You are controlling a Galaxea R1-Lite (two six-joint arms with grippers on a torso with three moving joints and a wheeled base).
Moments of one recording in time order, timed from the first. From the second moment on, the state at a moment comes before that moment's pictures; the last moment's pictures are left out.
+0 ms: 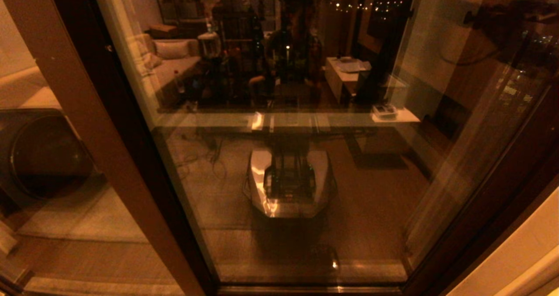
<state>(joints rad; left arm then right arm) 0.00 0.00 -0.05 0.14 0.00 0.00 -0.66 1.76 -1.66 0.17 0.59 -0.10</state>
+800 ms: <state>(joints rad) 0.00 0.00 -0.05 0.14 0.00 0.00 -0.63 1.77 -1.67 0.17 0.59 -0.10</state>
